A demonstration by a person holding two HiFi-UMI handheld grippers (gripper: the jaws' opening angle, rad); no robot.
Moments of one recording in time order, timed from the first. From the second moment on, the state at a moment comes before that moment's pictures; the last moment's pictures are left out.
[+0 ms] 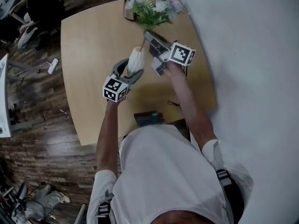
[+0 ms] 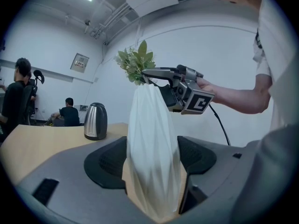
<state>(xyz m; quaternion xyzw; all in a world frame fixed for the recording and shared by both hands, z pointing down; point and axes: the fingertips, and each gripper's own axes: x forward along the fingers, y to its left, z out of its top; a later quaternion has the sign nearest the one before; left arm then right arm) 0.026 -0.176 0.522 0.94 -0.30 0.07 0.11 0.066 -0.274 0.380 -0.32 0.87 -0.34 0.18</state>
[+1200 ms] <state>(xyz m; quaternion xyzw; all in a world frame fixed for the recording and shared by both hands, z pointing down) -0.021 -0.175 0.480 0.95 -0.32 0.03 0.07 -0.027 -0.215 0.378 -0.29 0.94 -0.19 -0.02</state>
